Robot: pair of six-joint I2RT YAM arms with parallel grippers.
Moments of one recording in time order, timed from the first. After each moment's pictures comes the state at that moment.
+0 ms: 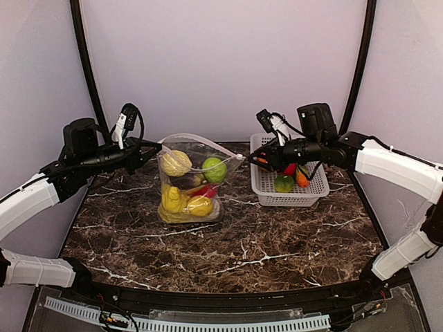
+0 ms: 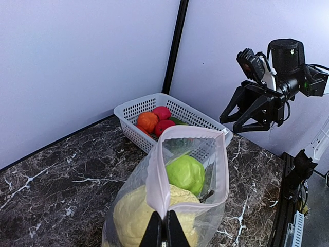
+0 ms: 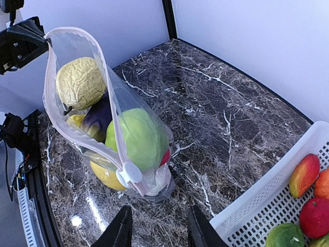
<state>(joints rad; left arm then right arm) -0.46 1.03 0.89 -0.04 0.47 -0.10 0.69 1.41 1.24 -0.31 -0.37 0.00</state>
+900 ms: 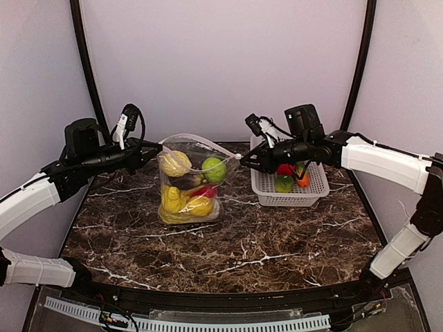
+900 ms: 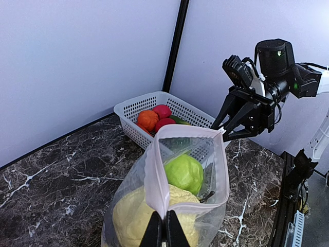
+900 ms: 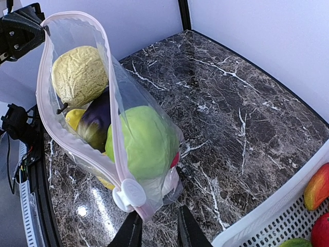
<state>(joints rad) -0.46 1.04 0.89 -0.04 0.47 -0.10 0.69 1.54 1.30 -0.30 -0.45 -0.03</state>
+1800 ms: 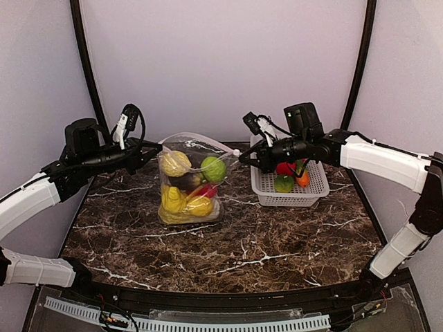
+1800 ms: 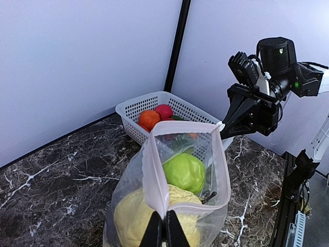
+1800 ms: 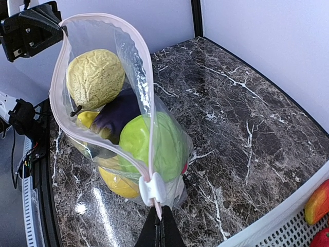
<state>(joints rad) -0.46 1.05 0.89 -0.04 0.47 -0.10 0.69 1.56 1.32 -0.29 -0.50 -0.07</state>
